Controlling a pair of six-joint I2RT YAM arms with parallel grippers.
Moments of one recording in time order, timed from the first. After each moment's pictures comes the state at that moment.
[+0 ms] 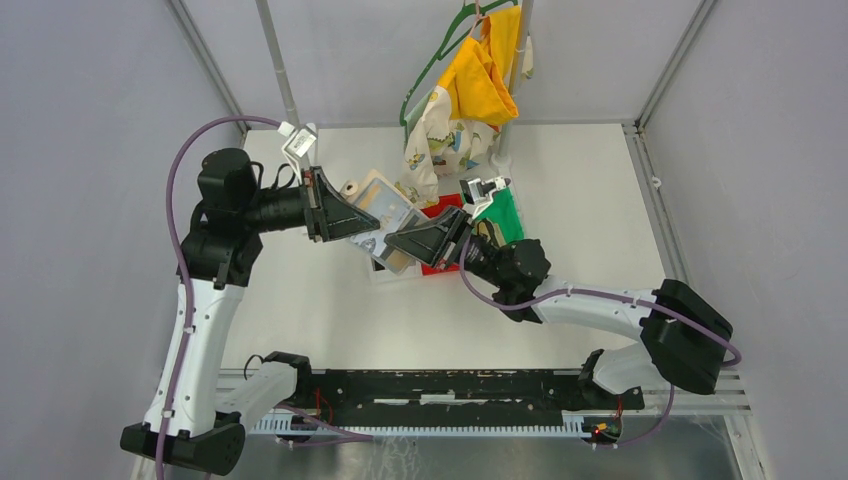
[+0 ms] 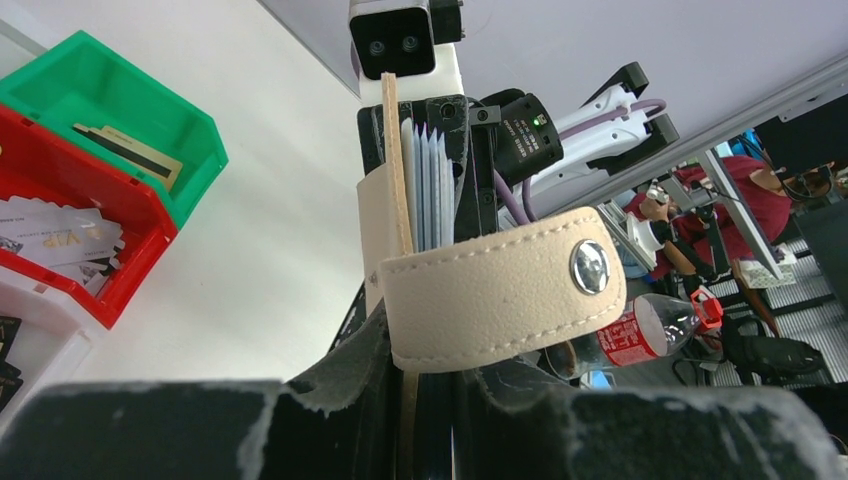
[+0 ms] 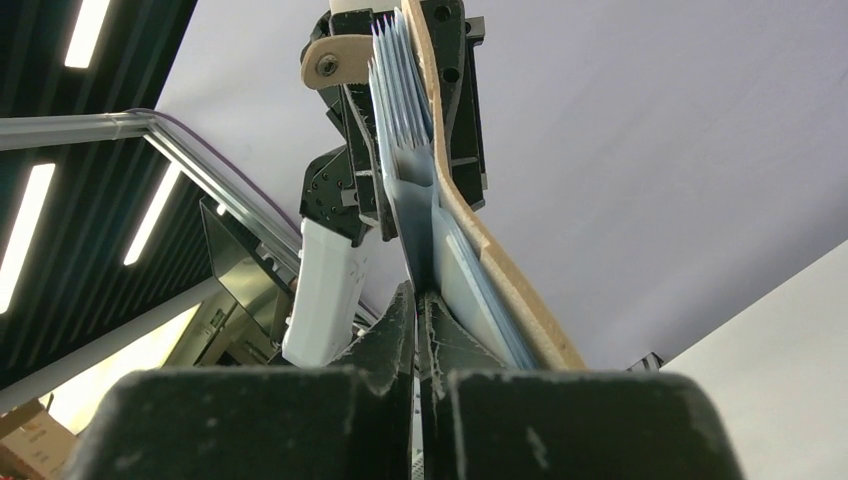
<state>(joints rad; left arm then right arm) -0.17 0.97 1.31 -0.57 1.13 -0.50 0.99 1.39 0.75 1.21 -0.22 1.18</state>
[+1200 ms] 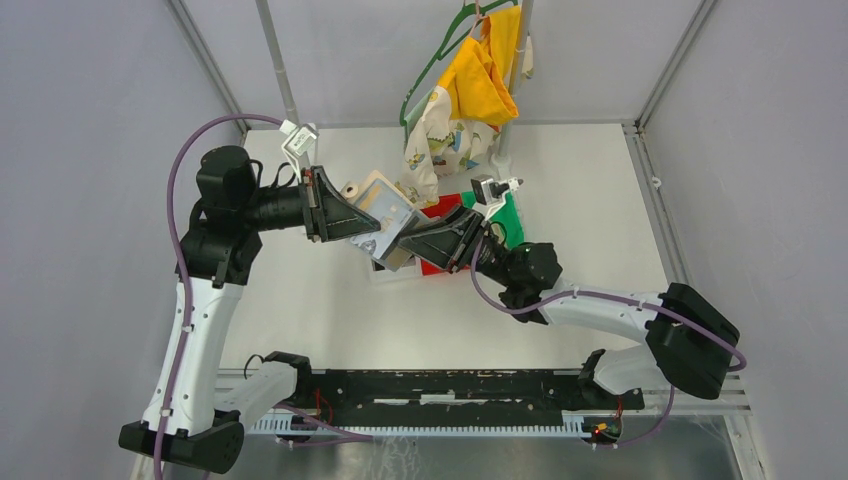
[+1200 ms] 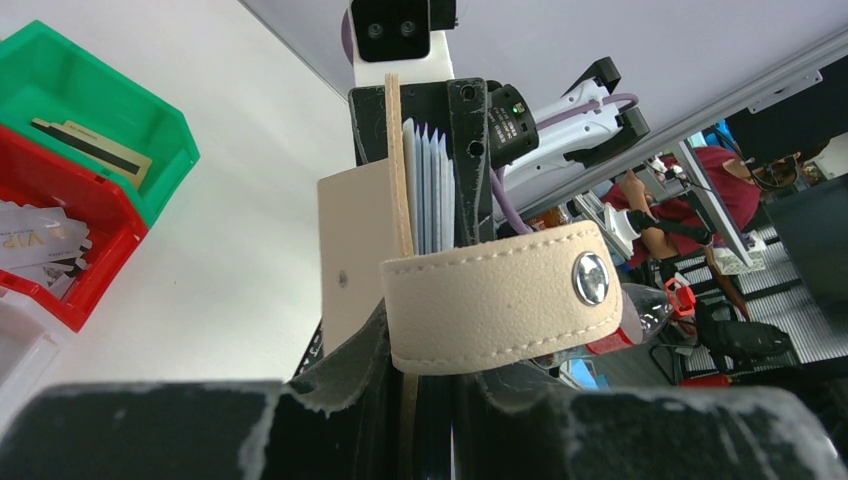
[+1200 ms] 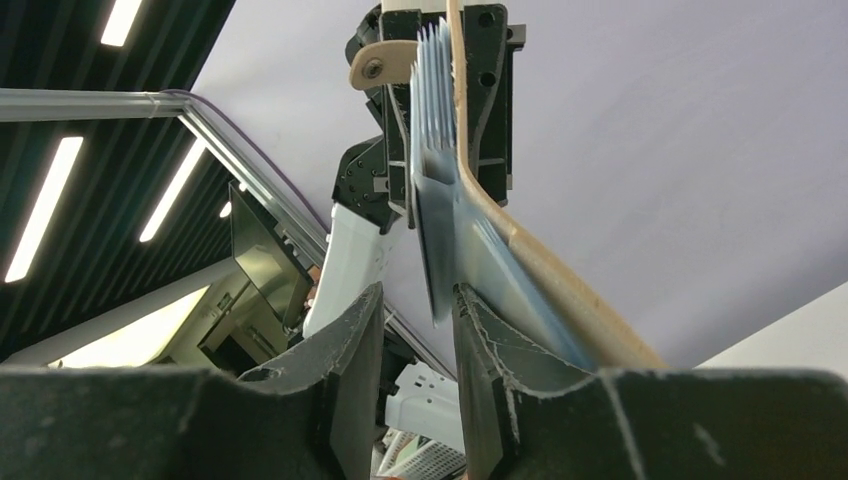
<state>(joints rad) -0.18 0.99 1.33 -0.57 1.16 -0.53 0.96 1.36 0.69 1.31 -0.27 1.18</state>
